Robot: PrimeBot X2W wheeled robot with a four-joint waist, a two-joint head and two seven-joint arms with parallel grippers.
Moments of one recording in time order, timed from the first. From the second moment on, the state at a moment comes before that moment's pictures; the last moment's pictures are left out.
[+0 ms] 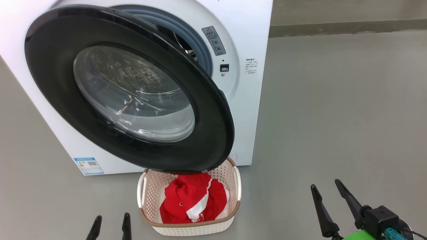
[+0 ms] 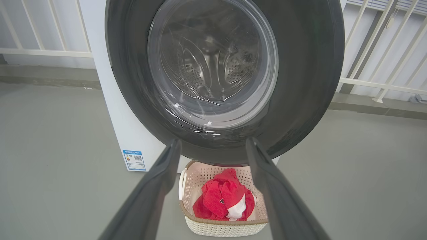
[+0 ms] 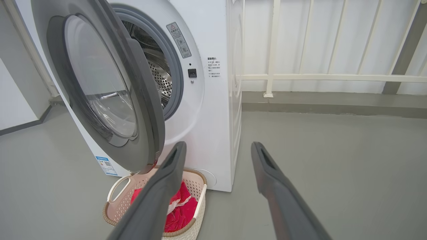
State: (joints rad) left arm 0.19 0.21 -0.19 -0.05 -0.37 0.22 -0.17; right arm 0.10 -0.04 0.02 0.17 0.22 0.13 -0.21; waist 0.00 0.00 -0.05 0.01
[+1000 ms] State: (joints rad) left arm 0.17 0.21 -0.21 -0.05 -0.36 0.23 -0.17; right arm -0.01 -0.04 0.15 0.19 0.25 0.13 -0.20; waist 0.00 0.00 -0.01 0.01
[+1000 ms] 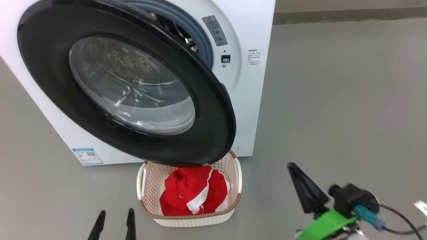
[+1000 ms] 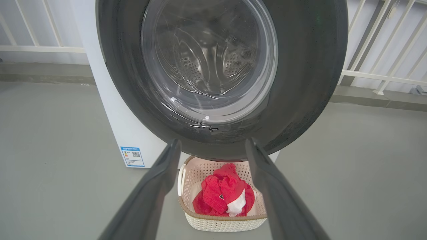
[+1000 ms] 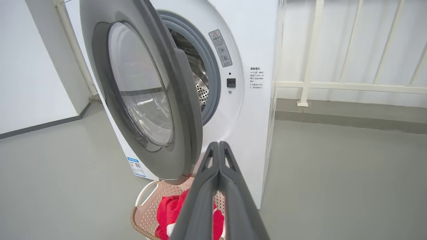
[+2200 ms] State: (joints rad) left arm -0.03 0.18 -0.27 -0.03 -0.31 0.23 -0.23; right arm -0.66 -0.15 0.52 0.50 0.45 0.13 -0.25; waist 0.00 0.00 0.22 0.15
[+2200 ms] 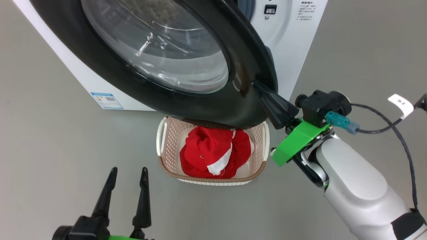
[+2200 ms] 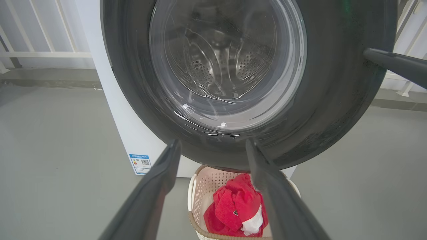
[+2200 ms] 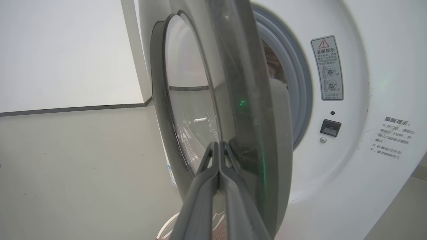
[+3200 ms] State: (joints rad) left arm -0.15 0.12 -0.33 0.00 -0.27 0.22 -0.25; right arm -1.06 -0.21 0.46 0.77 0.54 0.13 -0.26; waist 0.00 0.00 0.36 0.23
